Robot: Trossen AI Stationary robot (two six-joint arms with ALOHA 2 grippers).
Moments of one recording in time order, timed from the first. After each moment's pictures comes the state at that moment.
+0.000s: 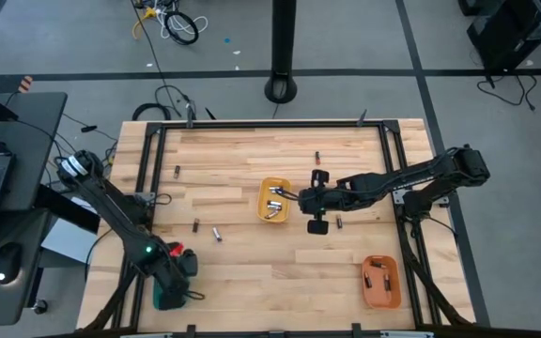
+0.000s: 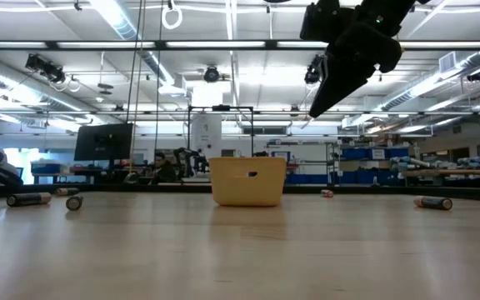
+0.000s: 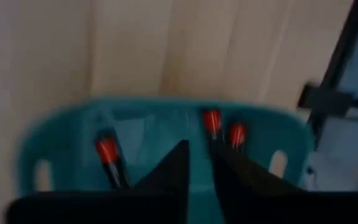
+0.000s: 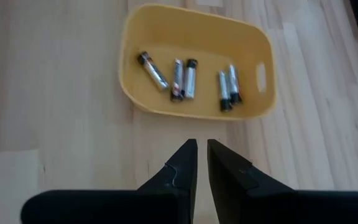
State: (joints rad) left arm -0.84 1.39 0.84 -0.71 0.11 -1.08; right arm 0.13 1.48 1.03 -0.56 0.31 0.10
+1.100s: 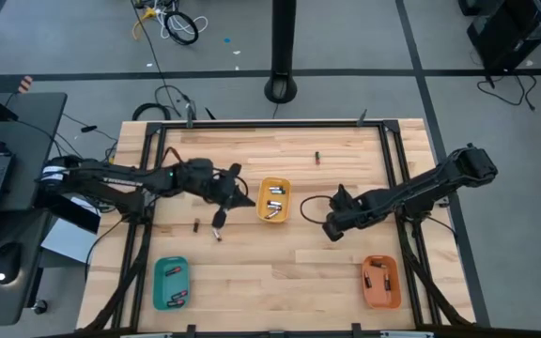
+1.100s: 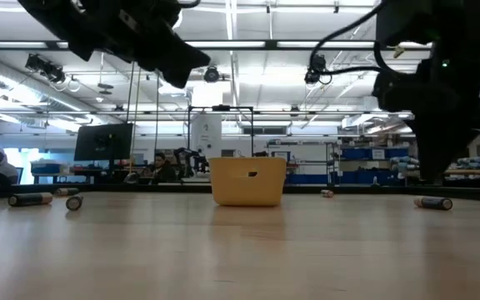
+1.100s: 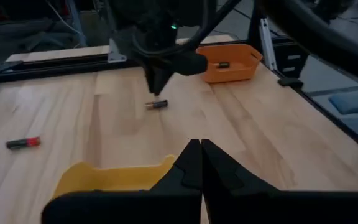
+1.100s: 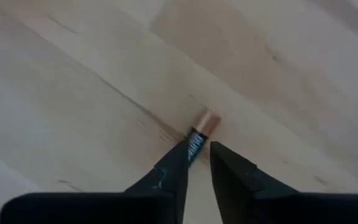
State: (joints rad) left arm 0.10 1.22 0.63 0.29 0.31 0.10; right arm 0.27 1.41 0.76 -0.80 0.22 1.24
